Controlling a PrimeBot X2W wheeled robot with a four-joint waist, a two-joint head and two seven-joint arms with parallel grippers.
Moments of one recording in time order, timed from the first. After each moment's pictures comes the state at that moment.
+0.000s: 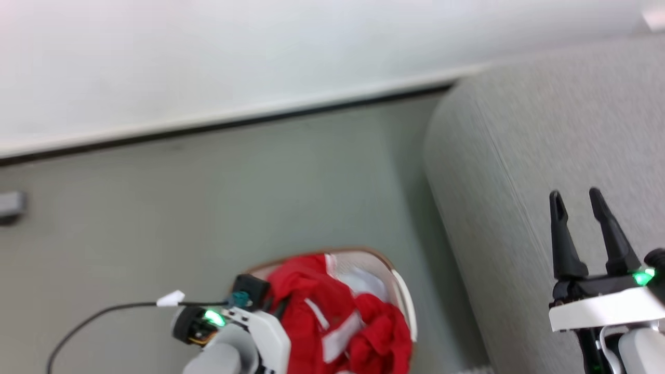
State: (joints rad) left arm -0.61 0.05 -0.54 1.13 -0.22 -0.13 -0.24; right arm -0.27 -0.18 0.12 0.19 0.47 0.13 -0.26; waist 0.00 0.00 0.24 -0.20
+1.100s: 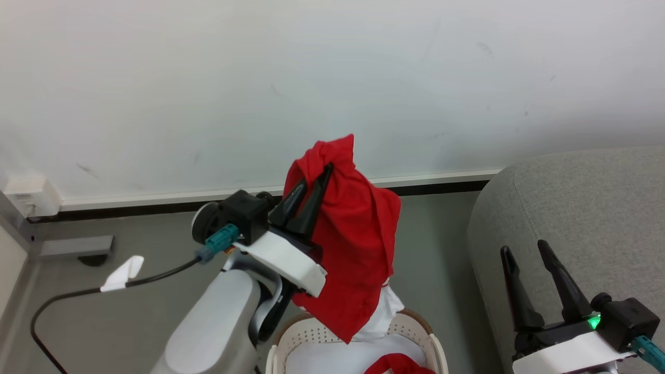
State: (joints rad) left arm -0.58 0.10 -0.49 0.41 -0.34 -0.09 -0.26; right arm -0.16 -0.15 0.22 0.19 0.45 0.13 -0.26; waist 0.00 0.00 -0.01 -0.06
